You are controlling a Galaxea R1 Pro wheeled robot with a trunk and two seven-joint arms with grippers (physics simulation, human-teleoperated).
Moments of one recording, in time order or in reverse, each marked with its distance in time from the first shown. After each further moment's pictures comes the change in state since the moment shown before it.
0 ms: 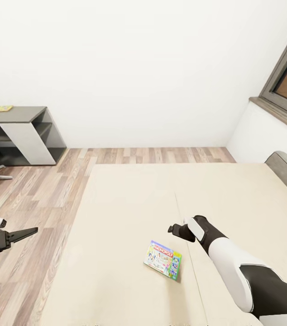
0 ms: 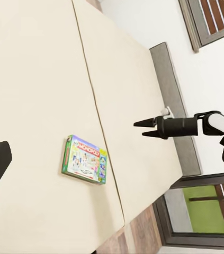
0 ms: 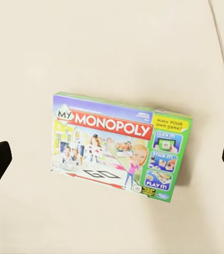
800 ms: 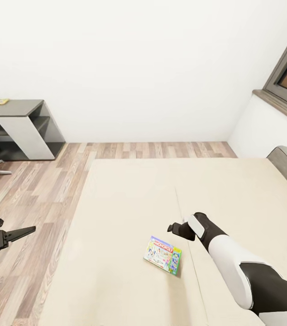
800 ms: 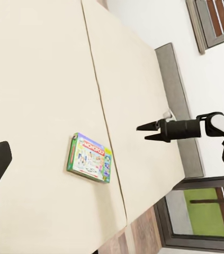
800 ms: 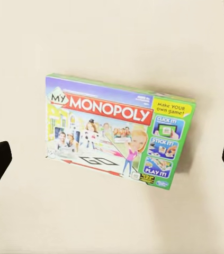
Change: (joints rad) left arm -0.002 0.003 0.021 0.000 0.001 -0.003 0.000; right arm -0.015 -0.001 -0.003 -0.011 0.001 0.065 0.000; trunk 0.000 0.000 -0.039
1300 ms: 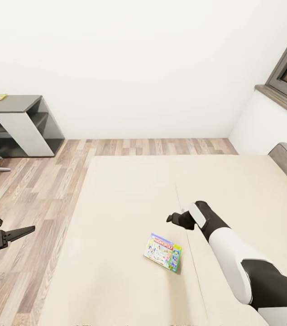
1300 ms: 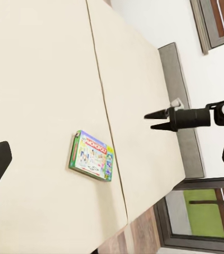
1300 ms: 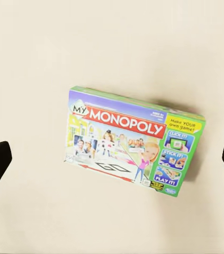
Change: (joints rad) left arm 0.000 -0.001 0.009 0.000 0.000 0.000 0.000; right arm -0.026 0.000 -0.002 -0.129 -0.003 0.137 -0.001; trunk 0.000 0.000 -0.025
